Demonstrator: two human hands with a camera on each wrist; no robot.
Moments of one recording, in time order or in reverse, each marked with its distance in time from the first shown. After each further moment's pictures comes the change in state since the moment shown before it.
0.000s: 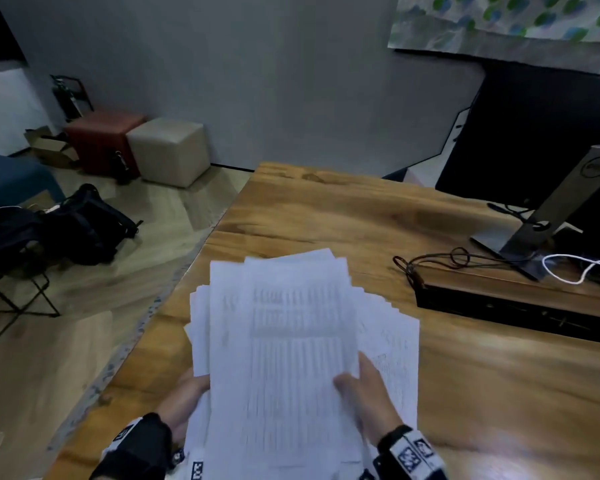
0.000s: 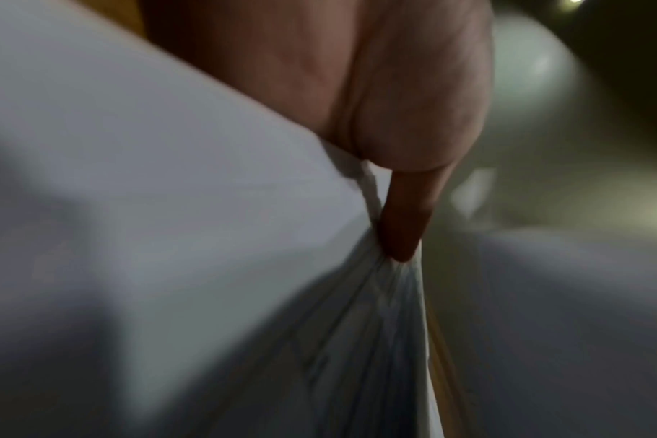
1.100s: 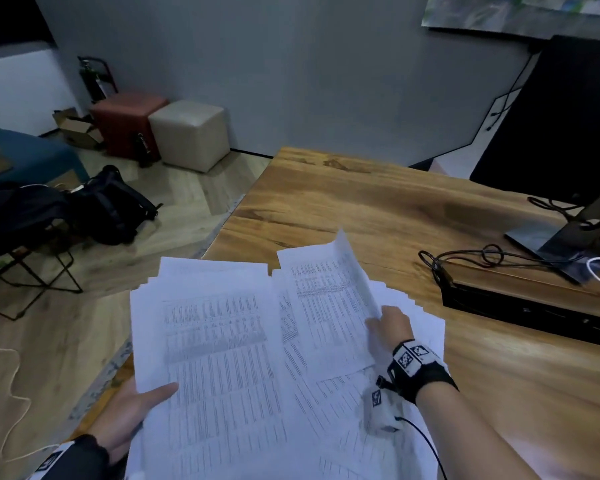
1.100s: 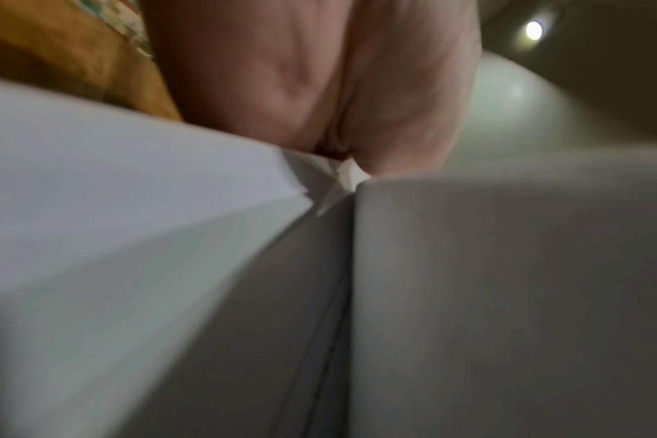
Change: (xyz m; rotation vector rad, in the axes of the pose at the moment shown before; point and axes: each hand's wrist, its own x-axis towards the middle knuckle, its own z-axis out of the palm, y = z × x) left_hand -0.039 -0.006 -0.075 0.073 0.313 0.104; right_hand 0.132 -0.027 -0.021 -0.758 0.214 -0.058
